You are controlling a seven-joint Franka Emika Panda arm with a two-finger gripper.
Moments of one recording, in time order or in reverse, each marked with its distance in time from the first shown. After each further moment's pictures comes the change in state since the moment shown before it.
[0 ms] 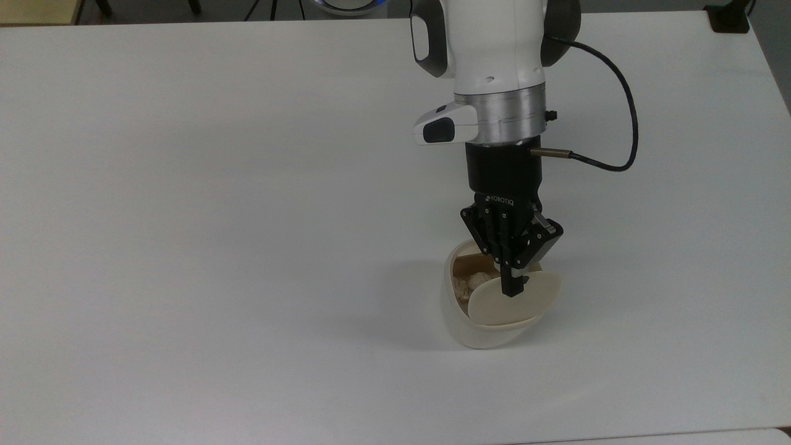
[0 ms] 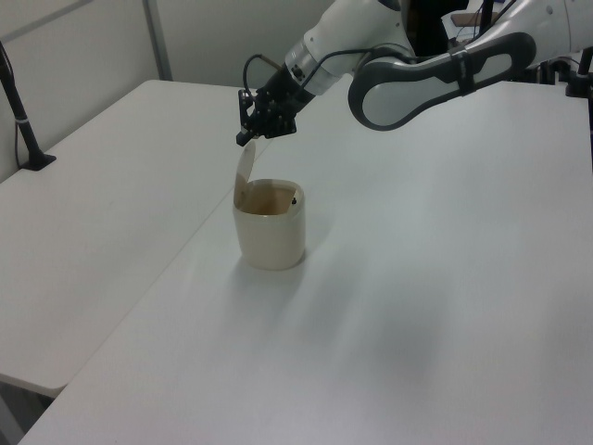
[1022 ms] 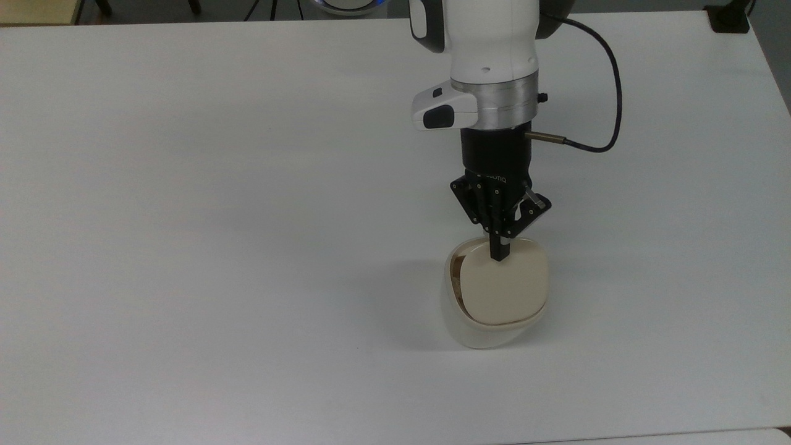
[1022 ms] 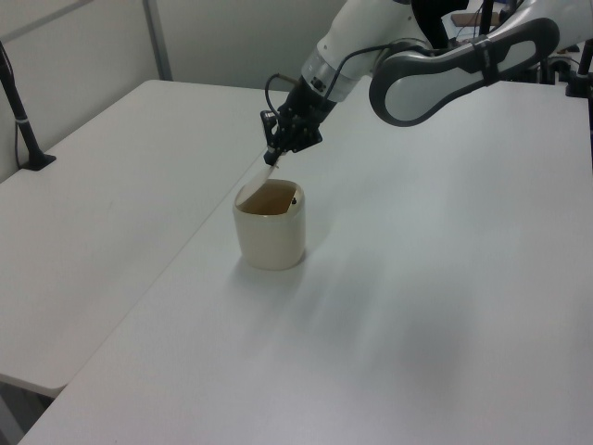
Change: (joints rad) arm -0.039 -0.121 0.070 -0.177 -0.016 -0.119 -0.112
